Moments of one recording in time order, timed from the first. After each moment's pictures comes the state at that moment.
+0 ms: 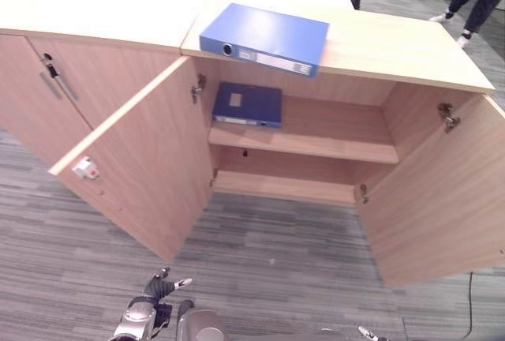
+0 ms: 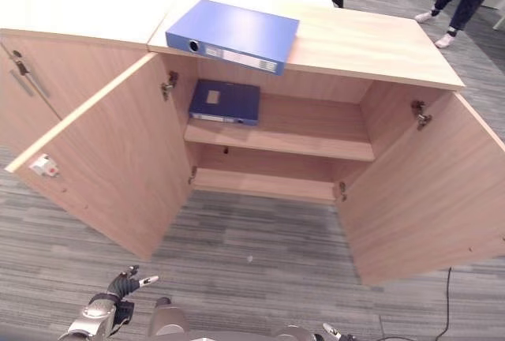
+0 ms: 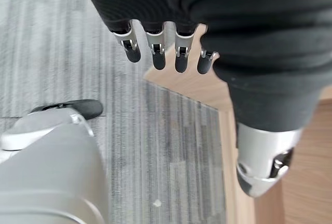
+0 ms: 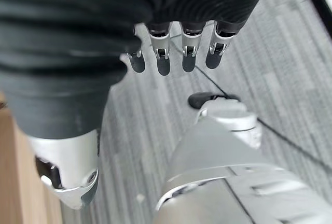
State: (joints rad) left arm -0.07 0.36 -0.22 1.06 -0.22 -0.11 0.03; right arm 0.06 -0.28 -0.04 1.30 0.36 -0.01 0.02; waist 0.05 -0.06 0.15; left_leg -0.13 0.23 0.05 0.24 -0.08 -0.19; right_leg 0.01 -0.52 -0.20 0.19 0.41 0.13
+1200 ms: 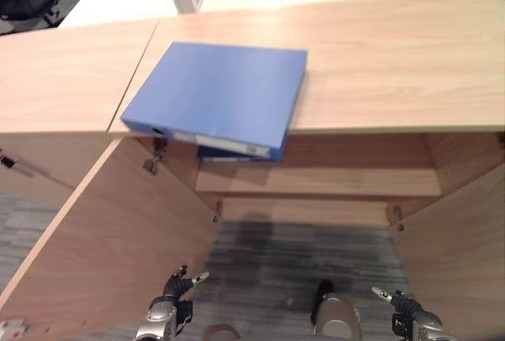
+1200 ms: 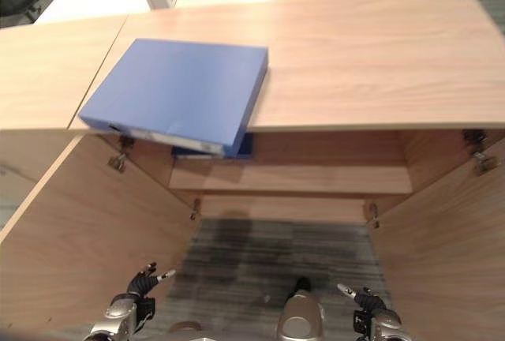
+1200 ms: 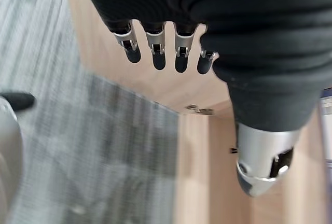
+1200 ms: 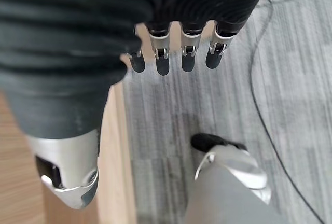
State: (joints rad) left arm -0.05 0.23 -0.08 1.05 -0.24 -0.12 0.06; right arm -0.06 -0.40 0.04 1.21 0.36 -0.02 0.02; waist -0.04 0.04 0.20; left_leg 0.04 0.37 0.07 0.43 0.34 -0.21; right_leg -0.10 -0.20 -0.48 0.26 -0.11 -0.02
